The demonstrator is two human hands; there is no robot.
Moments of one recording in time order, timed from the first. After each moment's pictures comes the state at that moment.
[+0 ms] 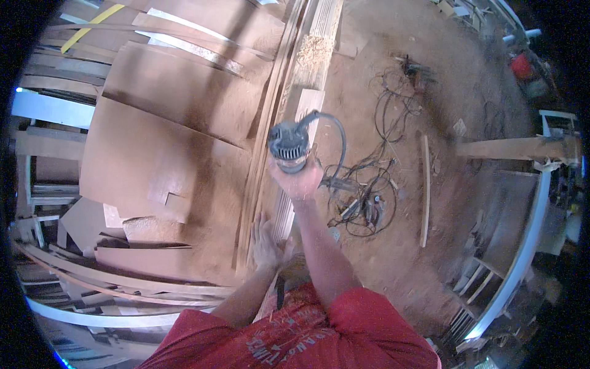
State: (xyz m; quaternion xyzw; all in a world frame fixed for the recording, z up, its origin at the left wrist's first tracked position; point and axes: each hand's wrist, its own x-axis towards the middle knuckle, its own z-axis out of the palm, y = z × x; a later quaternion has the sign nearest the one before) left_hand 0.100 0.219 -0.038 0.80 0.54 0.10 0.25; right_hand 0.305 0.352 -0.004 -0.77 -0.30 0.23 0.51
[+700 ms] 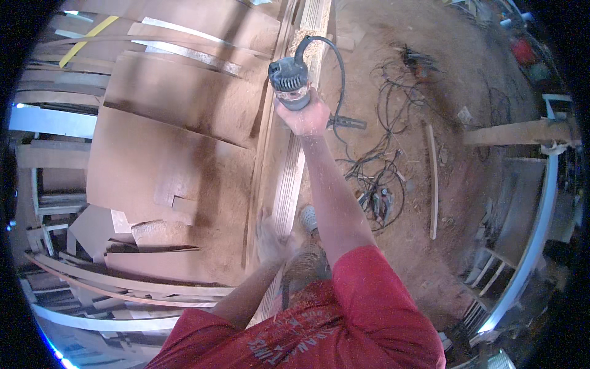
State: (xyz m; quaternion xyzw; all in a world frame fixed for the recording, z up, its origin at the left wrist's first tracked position) left_hand 0.109 0.223 -0.028 0.78 0.54 0.10 0.29; right_hand 0.395 0.452 -0.009 -0.74 -0.34 0.08 0.58
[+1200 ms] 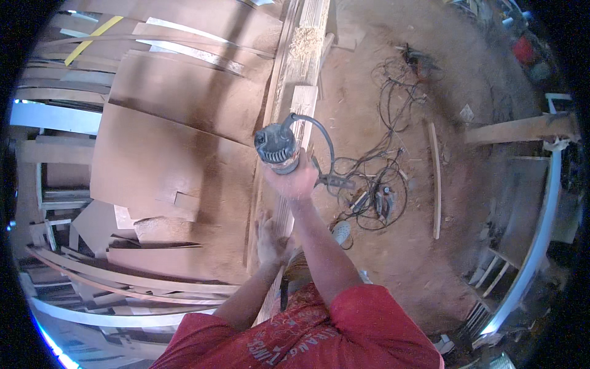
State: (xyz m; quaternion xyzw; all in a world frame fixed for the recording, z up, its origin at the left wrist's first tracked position) left_hand 0.082 0.189 -0.052 0.80 0.52 0.13 0.28; right_hand 0.282 0.319 -0.014 -0.76 -0.30 0.18 0.55
